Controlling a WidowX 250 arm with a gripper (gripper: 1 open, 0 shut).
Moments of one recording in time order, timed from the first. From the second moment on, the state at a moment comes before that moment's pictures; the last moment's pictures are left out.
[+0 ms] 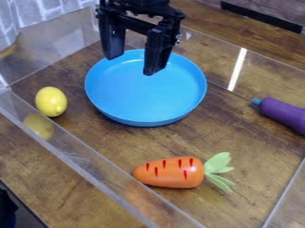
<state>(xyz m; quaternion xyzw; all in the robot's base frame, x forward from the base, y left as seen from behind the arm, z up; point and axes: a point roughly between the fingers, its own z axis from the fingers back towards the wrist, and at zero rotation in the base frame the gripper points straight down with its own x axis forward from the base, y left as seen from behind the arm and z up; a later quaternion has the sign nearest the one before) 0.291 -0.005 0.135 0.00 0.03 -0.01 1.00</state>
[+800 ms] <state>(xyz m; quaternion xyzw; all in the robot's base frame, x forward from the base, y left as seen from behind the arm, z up) 0.282 0.003 0.111 -0.01 0.06 -0.04 1.00</state>
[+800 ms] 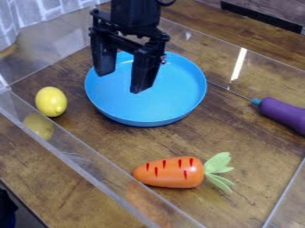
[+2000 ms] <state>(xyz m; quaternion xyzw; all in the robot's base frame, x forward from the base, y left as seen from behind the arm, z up) 0.275 0.026 0.087 -0.01 0.08 -0.10 0.99</state>
